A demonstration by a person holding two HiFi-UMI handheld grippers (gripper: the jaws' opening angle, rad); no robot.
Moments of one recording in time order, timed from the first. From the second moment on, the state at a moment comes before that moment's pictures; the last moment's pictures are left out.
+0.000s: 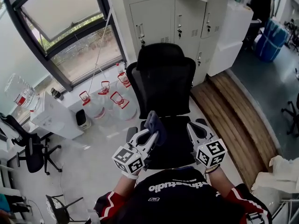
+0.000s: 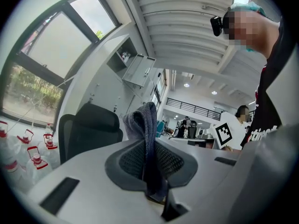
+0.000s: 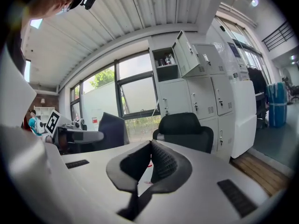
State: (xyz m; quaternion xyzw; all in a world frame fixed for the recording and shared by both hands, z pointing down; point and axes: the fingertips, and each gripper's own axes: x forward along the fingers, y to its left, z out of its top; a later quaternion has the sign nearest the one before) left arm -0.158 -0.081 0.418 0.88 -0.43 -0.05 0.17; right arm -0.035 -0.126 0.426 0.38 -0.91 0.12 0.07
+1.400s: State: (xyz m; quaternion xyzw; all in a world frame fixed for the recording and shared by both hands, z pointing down) left arm 0.074 -0.557 0.588 0.93 -0.28 0.09 0.21; right arm 0.142 -0.403 0.502 0.48 -0.86 0.18 0.08
